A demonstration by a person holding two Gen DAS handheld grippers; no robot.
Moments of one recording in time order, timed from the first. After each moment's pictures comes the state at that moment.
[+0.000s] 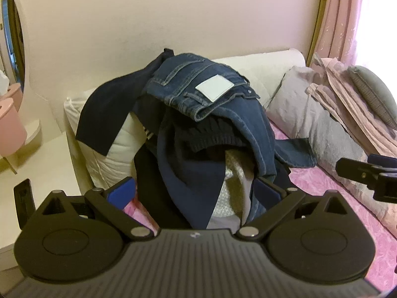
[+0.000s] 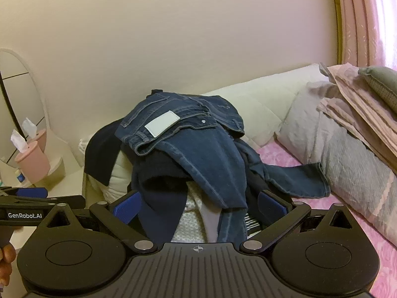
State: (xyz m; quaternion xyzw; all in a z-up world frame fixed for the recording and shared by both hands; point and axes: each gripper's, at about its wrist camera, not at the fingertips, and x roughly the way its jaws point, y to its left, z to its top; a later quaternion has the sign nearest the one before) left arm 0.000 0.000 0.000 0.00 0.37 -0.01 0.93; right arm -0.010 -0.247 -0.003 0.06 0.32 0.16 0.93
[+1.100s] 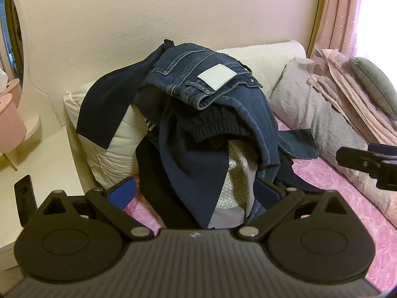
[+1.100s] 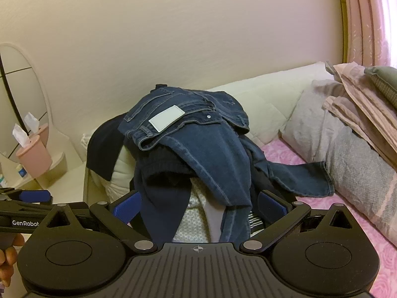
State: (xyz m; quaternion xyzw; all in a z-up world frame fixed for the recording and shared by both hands) left arm -0.005 0.006 -0.011 0.00 0.38 -0.02 0.92; right arm -0.006 -0.240 -0.010 0.05 0.32 0.16 0.93
